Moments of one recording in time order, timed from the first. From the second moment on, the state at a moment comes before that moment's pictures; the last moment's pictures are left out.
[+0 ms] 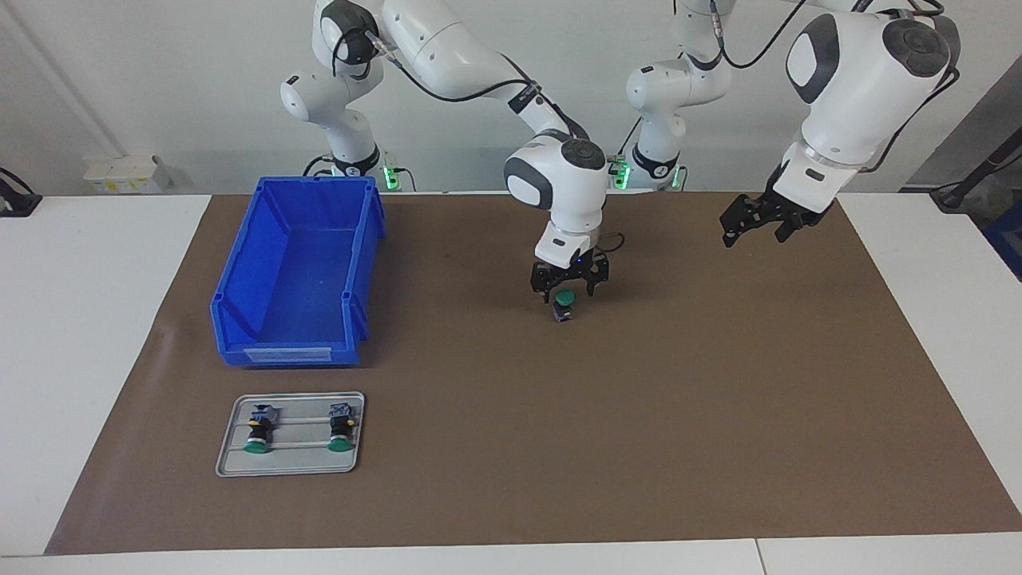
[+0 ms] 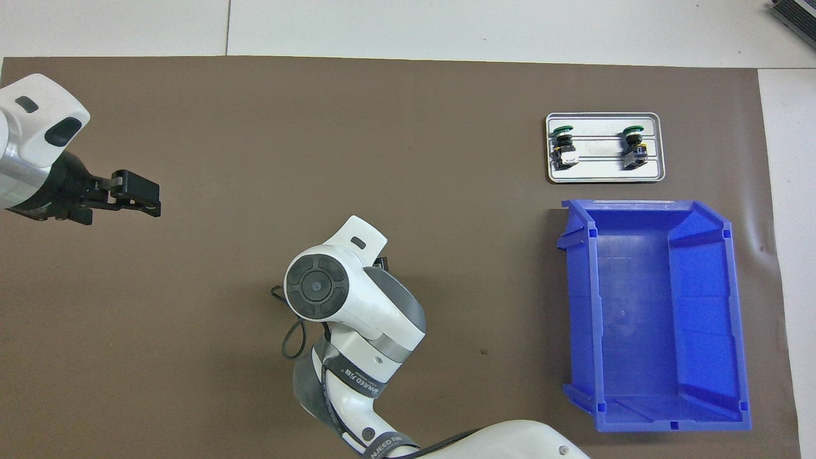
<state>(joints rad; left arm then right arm) 0.15 0.04 -0.26 -1.64 -0.04 1.62 -0.16 0.81 0.54 -0.01 -1.60 -0.09 2.24 0.70</state>
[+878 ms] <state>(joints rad) 0.00 0.04 -0.10 -1.62 0.00 1.65 -0.14 0.81 0.54 -0.02 -1.62 -0.10 2.29 0.70</state>
